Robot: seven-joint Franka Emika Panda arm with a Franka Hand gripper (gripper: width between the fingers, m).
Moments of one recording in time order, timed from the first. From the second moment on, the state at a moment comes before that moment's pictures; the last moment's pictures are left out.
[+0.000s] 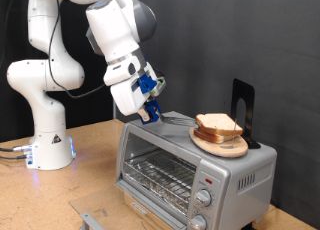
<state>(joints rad) -0.40 -0.31 0.50 -2.47 0.69 2.40 -0.19</state>
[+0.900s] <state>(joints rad) -0.40 -0.22 0.57 -2.39 0.57 2.48 -0.07</state>
